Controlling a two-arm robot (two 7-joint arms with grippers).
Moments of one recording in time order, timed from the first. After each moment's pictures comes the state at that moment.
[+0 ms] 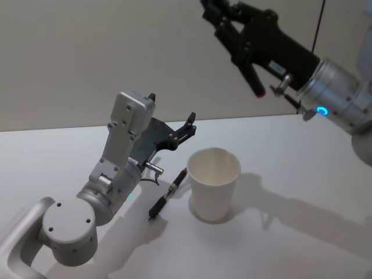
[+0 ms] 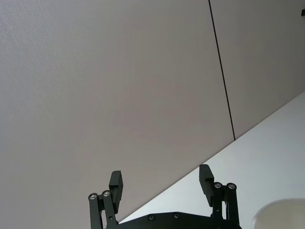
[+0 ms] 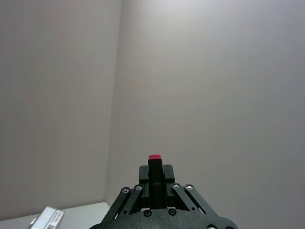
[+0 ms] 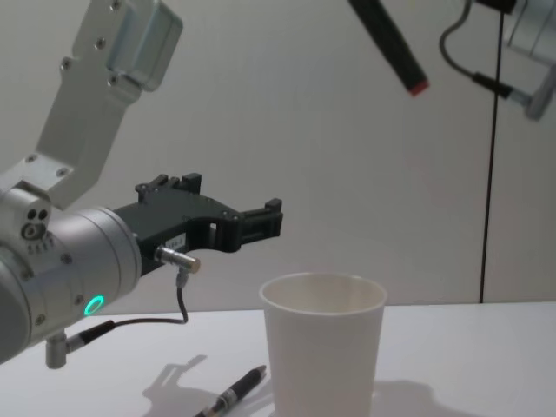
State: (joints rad) left arm -0.24 0.38 0.45 -1.63 -0.20 0.01 -0.01; right arm 0.48 0.21 -0.31 -1.55 0.56 -0.04 0.73
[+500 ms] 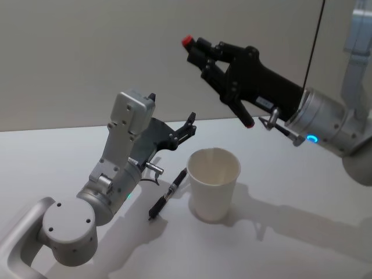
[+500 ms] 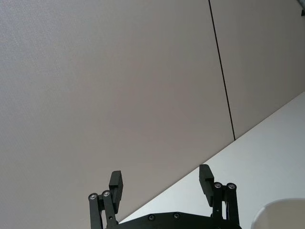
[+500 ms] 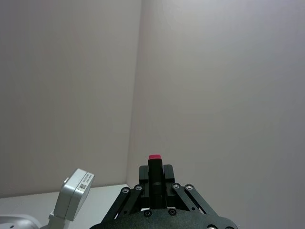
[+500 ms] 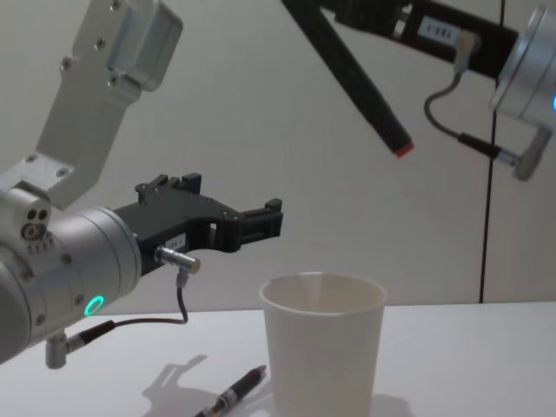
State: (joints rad) left arm -0.24 0.38 0.45 -1.63 -0.20 0.01 -0.01; right arm 0.45 0.22 -0.34 -1.51 0.56 -0.06 0.83
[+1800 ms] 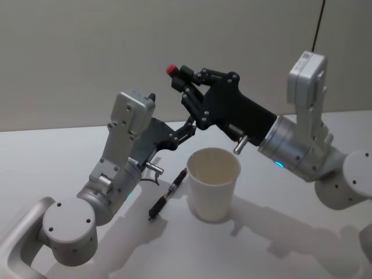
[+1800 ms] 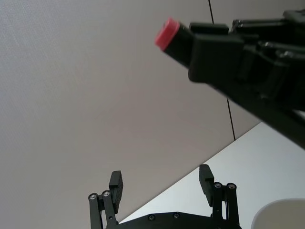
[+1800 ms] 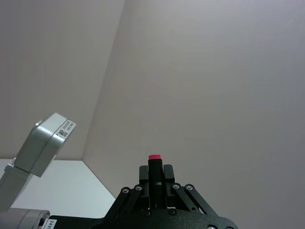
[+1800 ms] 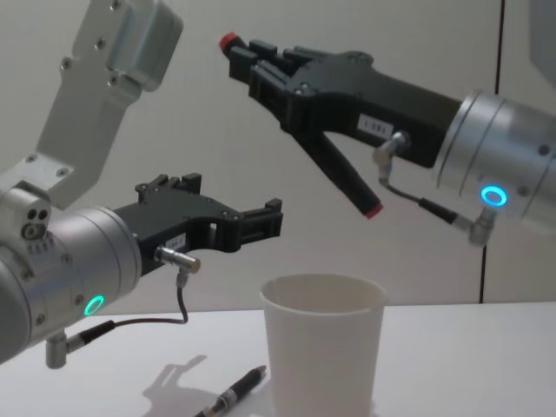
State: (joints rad) left arm -0.24 0.38 0.45 -1.63 -0.20 0.01 -0.01; right arm 0.40 0.19 -0.43 -1.46 0.26 -0.29 0.60
